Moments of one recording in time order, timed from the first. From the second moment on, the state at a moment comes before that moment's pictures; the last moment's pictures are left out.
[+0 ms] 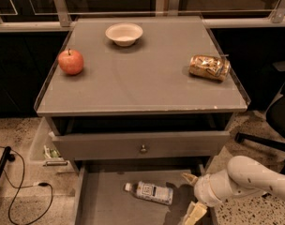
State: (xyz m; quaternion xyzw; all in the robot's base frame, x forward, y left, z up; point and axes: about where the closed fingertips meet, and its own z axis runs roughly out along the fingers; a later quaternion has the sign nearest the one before) arm 0.401 -0.164 0.465 -0.59 0.73 0.26 0.24
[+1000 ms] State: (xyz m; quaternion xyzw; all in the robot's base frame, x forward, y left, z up) arm 0.431 -0.126 0.408 -0.59 0.71 0.27 0.27
